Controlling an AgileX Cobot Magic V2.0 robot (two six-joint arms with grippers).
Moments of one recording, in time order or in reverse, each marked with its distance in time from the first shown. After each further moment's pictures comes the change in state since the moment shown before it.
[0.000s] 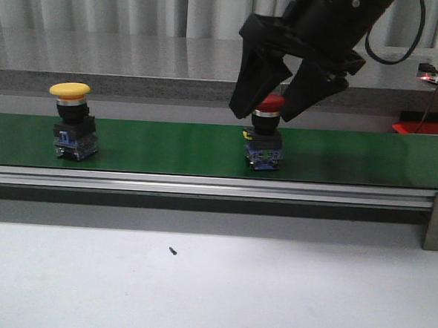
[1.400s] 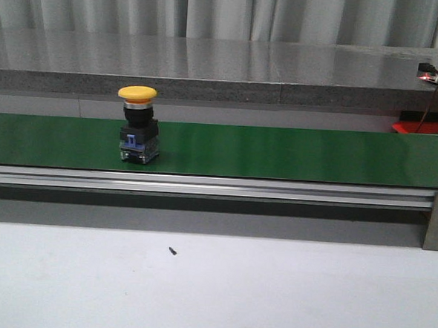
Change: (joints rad) left arm 0.000 0.000 0.000 0.000 -0.002 0.000; right arm -0.706 -0.160 -0.002 -0.042 -0.186 -0.002
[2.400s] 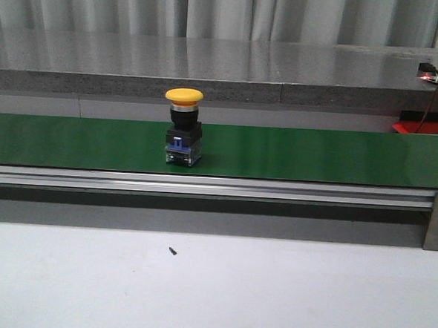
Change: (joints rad) left arm 0.000 0.000 0.000 0.000 -0.002 0.000; right arm -0.066 0.414 -0.299 0.022 0.054 0.051
